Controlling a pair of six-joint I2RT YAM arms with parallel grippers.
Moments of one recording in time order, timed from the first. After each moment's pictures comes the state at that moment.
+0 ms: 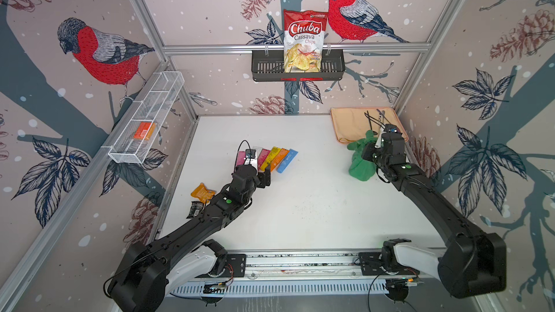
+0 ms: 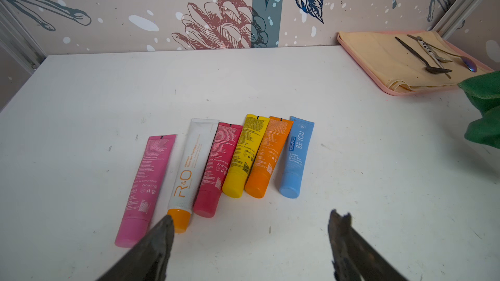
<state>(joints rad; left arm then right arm) -0.59 1.02 0.51 0.07 -0.32 -0.24 0.19 1.19 0.86 -0.24 0.10 0.34</state>
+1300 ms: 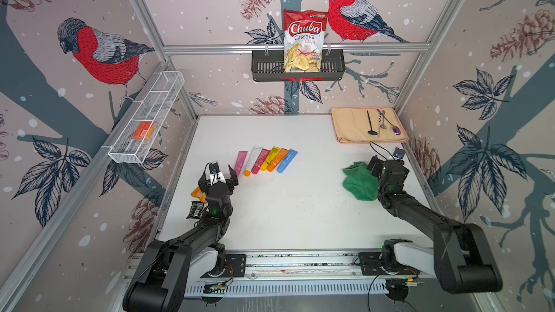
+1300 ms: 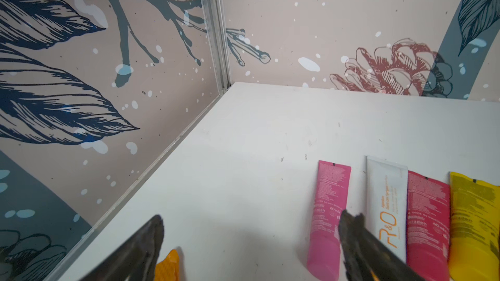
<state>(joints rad) -0.17 1.12 0.08 0.87 -0.48 -0.03 0.07 1.24 0.33 0.55 0.40 0.16</state>
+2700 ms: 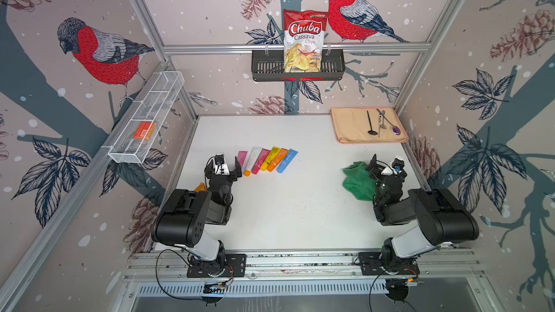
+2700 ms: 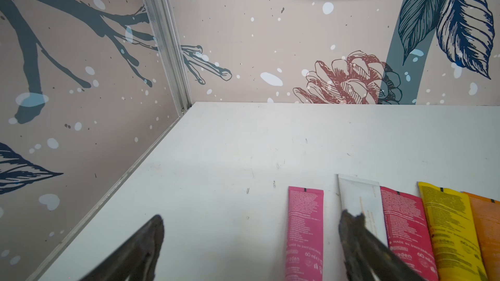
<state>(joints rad) -0.09 1.56 0.20 1.28 -0.24 0.04 0.11 1.56 0.15 1.37 0.42 0.07</state>
